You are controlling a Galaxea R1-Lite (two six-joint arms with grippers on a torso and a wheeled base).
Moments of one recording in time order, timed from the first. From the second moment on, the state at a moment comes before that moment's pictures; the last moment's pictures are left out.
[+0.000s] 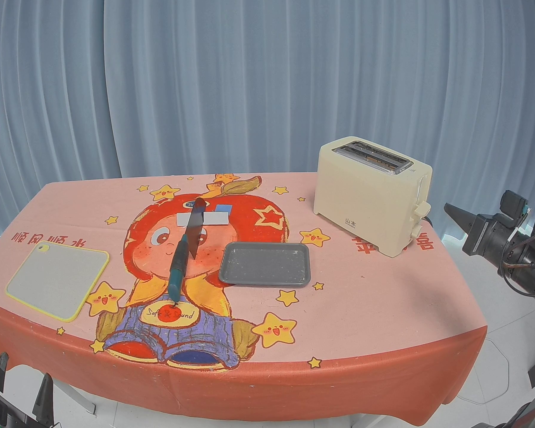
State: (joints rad) left arm 0.00 0.02 -0.02 -0.01 0.03 -0.01; right arm 0.24 1.50 -0.43 -0.95 0.12 0.29
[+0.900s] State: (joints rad) left arm 0.00 0.02 -0.02 -0.01 0.03 -0.01; right arm 0.15 1.56 -0.45 -0.95 0.13 0.28
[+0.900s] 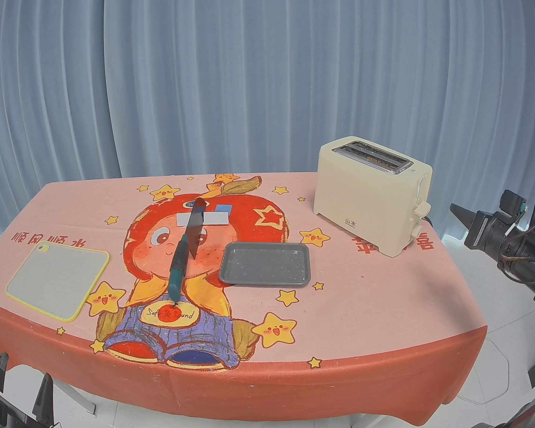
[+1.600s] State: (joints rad) left arm 0.00 0.02 -0.02 -0.01 0.03 -0.01; right arm 0.17 1.62 -0.68 -0.89 0.14 0.28
